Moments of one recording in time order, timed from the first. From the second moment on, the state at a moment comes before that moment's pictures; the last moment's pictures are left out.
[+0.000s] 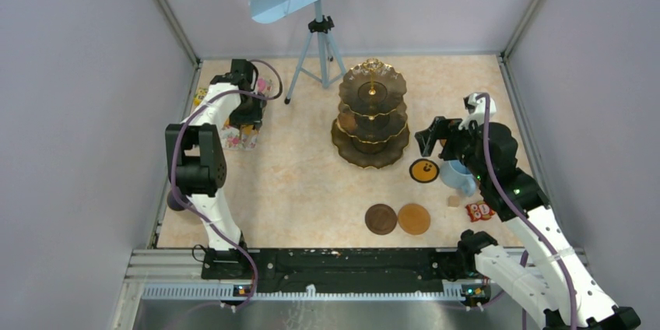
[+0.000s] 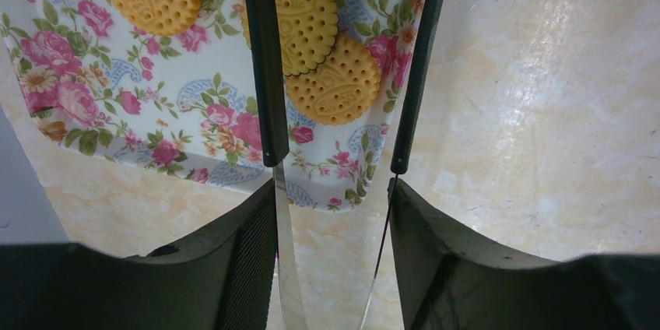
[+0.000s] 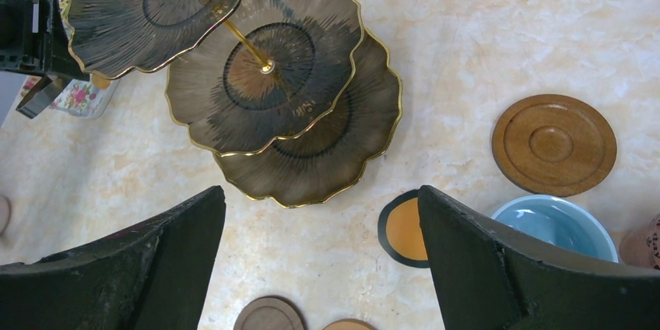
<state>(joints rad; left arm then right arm) -0.05 1.91 1.53 -0.82 -0.15 -0.08 0.39 0.69 0.82 -0.45 0.06 0.32</state>
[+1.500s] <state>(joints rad) -0.62 1.33 1.17 -0.93 -0.14 -0.27 0.39 0.67 0.90 -0.49 0.11 0.27</state>
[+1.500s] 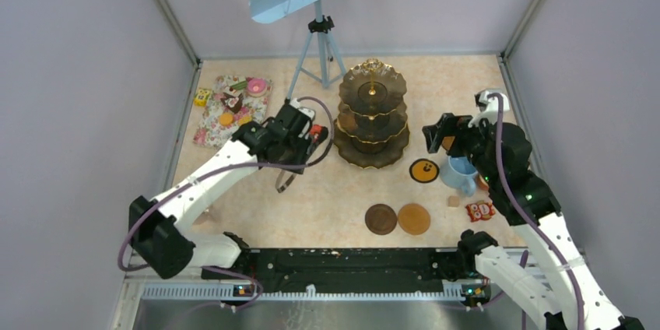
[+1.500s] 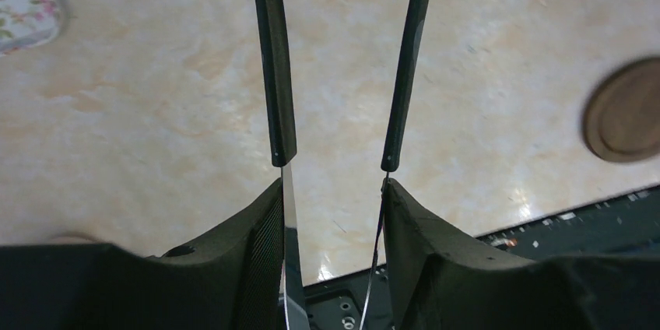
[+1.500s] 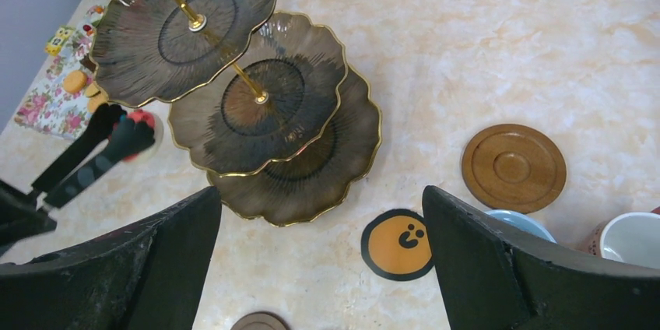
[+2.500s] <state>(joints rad) -1.02 1.53 1.19 -0.66 -0.06 -0.46 0.39 0.56 0.94 -0.59 0.16 0.27</state>
